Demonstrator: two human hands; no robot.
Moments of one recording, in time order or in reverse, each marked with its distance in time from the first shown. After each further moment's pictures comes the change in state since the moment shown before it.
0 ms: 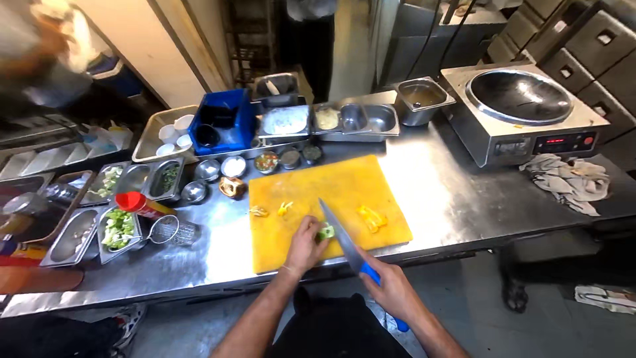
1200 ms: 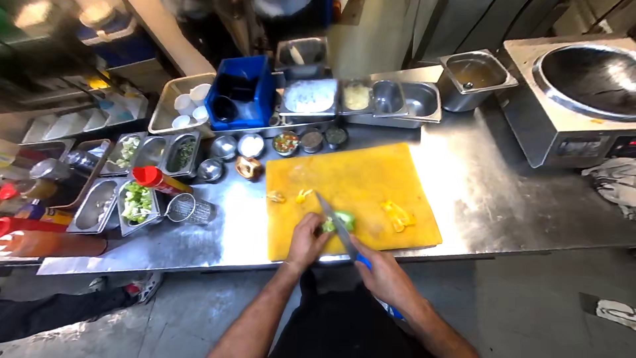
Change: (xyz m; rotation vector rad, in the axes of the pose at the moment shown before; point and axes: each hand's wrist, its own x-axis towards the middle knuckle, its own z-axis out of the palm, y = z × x) left_hand -0.017 -0.034 -0.017 -0.147 0.102 -0.080; right_hand 0.046 -0.044 0.019 -0.180 -0.196 0.062
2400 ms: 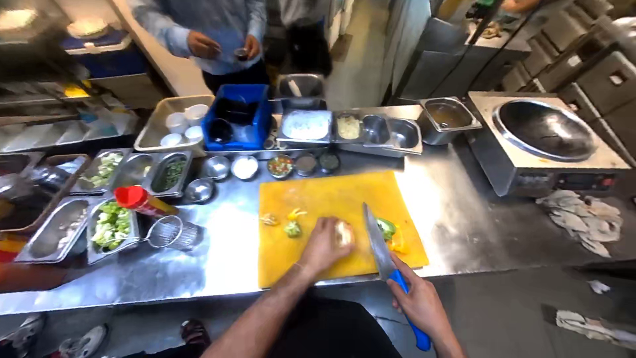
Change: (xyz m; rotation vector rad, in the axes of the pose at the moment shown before) left_hand 0.060 0.054 0.002 0.017 -0.342 -0.228; right_hand -0.025 0.056 -0.024 0.286 0.304 0.244
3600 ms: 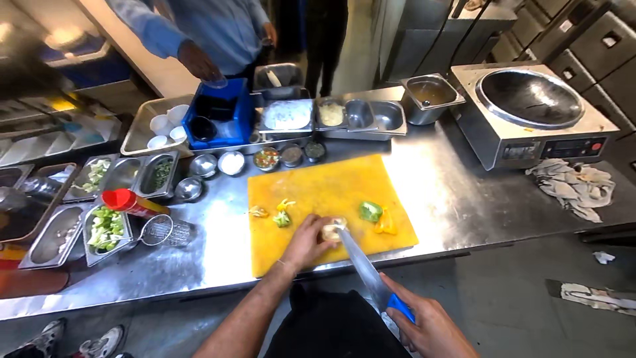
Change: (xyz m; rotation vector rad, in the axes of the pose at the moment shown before) left_hand -0.017 -0.023 0.008 0.114 0.007 0.206; right_hand -0.081 -0.001 -0.026 -0.058 -0.259 -0.138
